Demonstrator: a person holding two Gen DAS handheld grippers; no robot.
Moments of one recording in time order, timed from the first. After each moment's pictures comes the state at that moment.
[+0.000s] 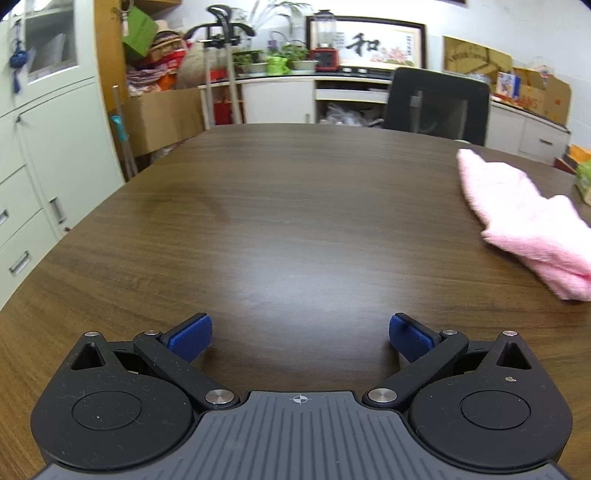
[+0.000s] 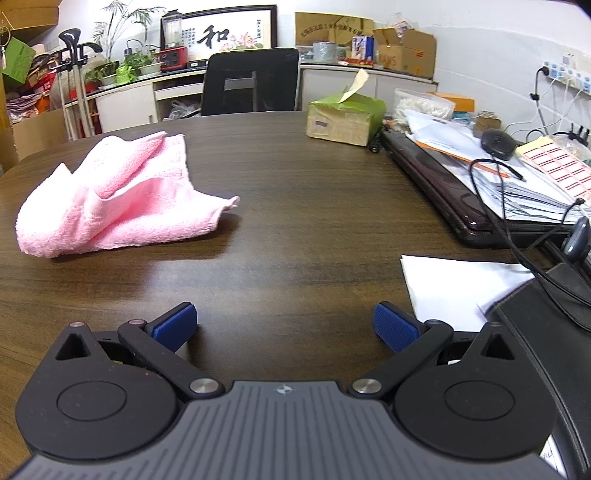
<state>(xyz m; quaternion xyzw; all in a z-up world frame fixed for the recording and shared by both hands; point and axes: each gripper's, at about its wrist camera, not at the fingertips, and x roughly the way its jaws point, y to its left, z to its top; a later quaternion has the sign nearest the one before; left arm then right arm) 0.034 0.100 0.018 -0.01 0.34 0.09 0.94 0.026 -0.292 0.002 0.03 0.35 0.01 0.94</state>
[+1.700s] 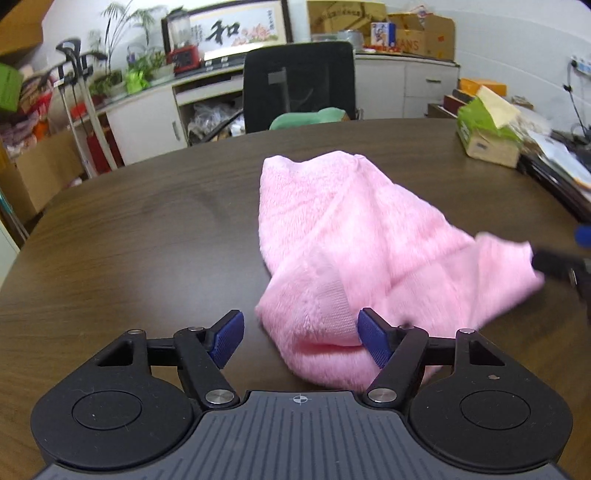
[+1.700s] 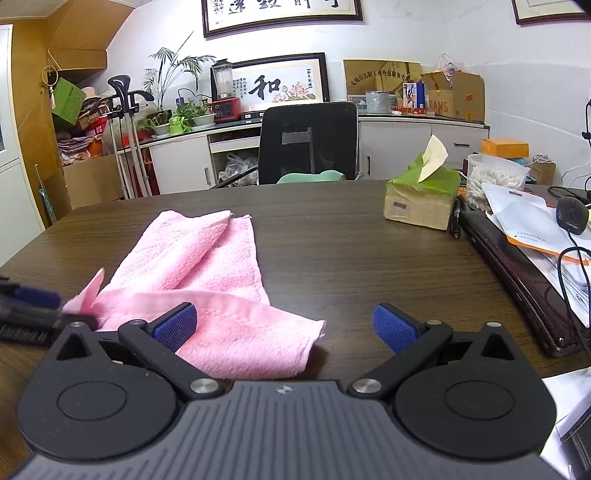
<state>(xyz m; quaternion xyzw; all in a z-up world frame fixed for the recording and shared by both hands) 0.087 -0.027 0.033 0.08 0.37 -0.06 0.92 0.079 -0.261 0.035 0.04 0.27 0.09 0.96</state>
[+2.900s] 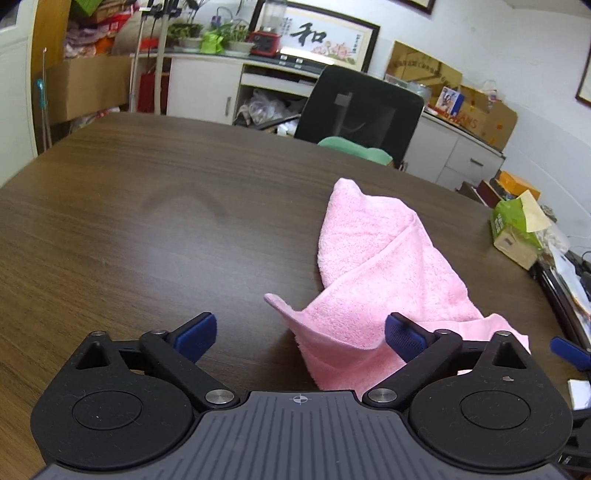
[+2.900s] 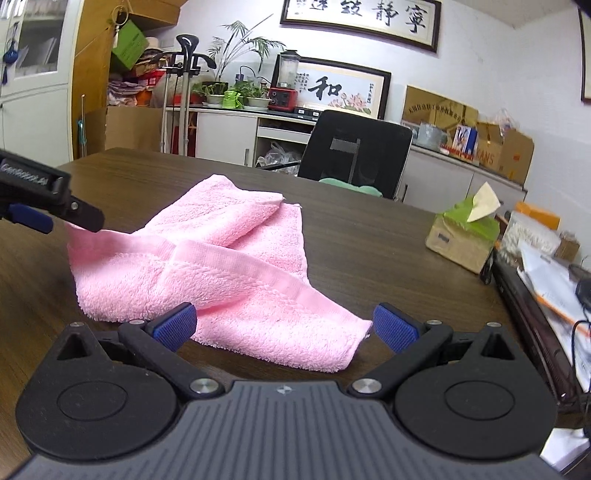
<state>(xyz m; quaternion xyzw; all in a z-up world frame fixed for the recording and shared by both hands) 0.110 0.040 0.034 -0.14 0.38 -0.02 0.92 0.061 -0.214 0.029 -0.10 0.26 0.14 0.95</state>
